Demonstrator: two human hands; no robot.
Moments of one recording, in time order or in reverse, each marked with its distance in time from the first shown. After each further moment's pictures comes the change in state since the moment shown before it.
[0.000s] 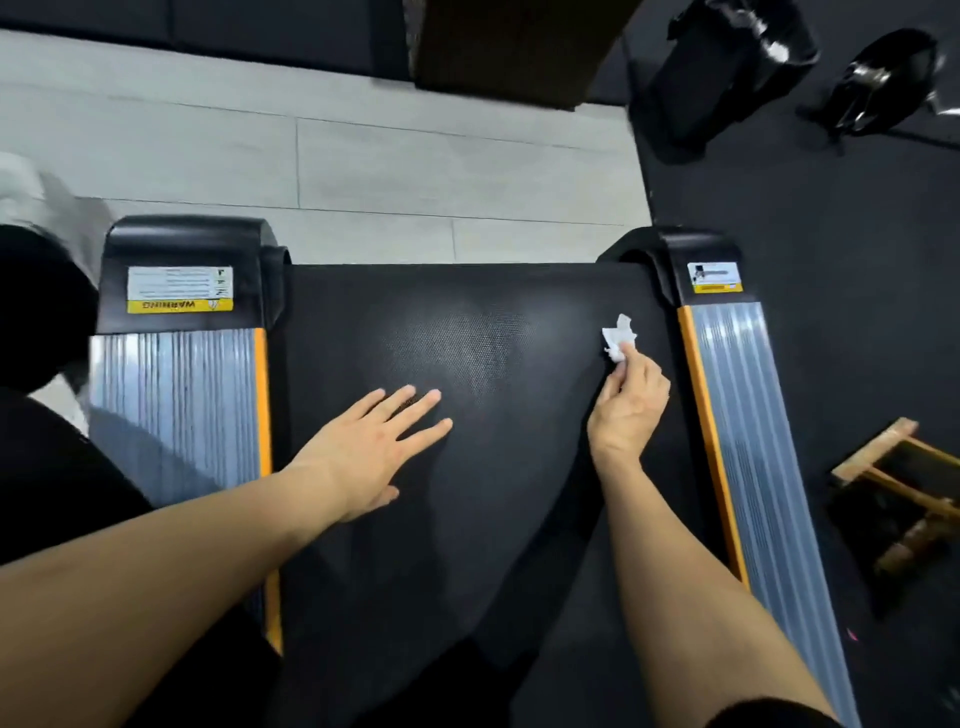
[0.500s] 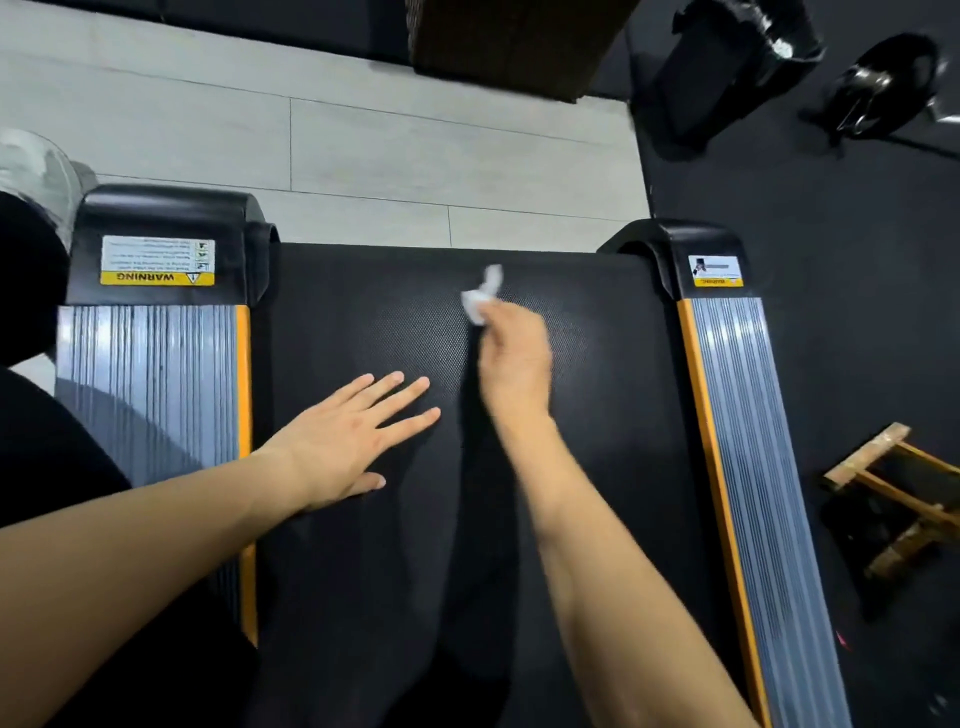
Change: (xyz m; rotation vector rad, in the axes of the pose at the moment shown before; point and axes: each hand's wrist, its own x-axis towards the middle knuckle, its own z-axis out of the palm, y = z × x) left_hand -0.001 -0.008 0.011 0.010 0.027 0.041; right_hand -0.012 -0.134 0.009 0.397 -0.378 -0.221
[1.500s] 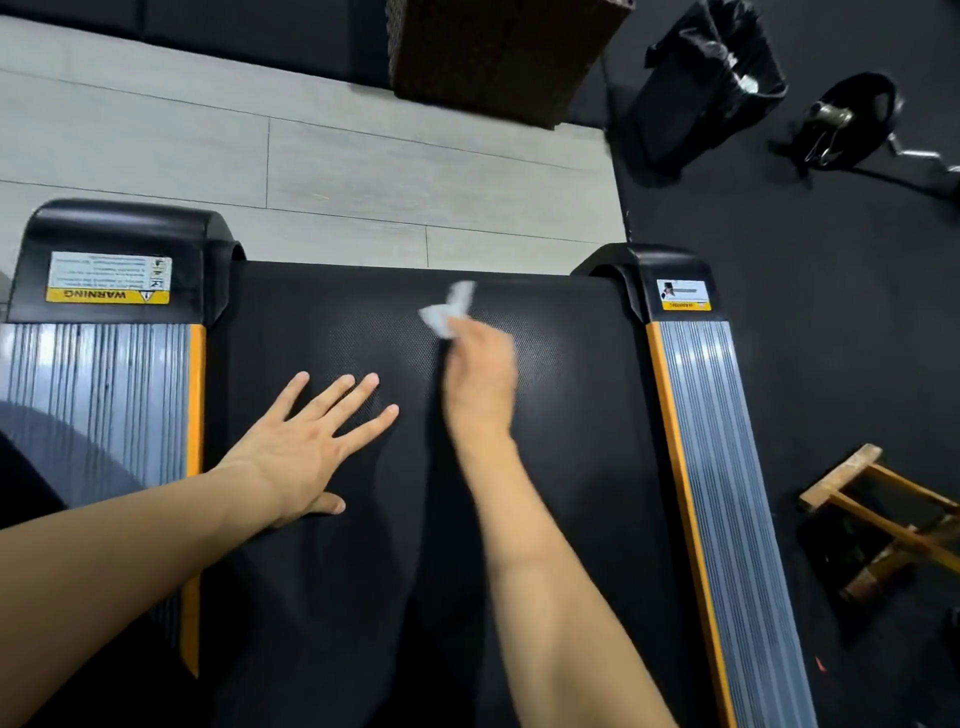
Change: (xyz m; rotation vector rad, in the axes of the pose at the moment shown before) left_hand 0.008 0.004 -0.013 0.029 -0.178 -0.186; right_hand 0.008 -0.011 -0.007 -0.061 -0.044 0.148
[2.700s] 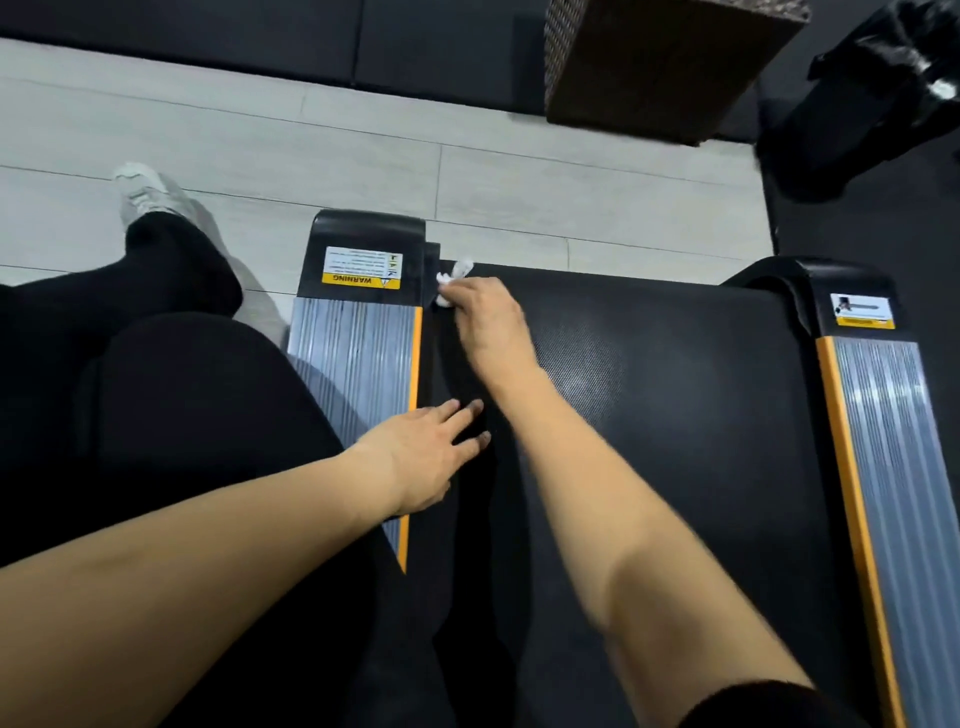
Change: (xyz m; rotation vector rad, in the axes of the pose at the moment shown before) left_hand -0.074 -0.028 0.036 -0.056 0.037 0.098; right_hand -0.015 -0.137 0.088 -0.069 -0.248 -0.536
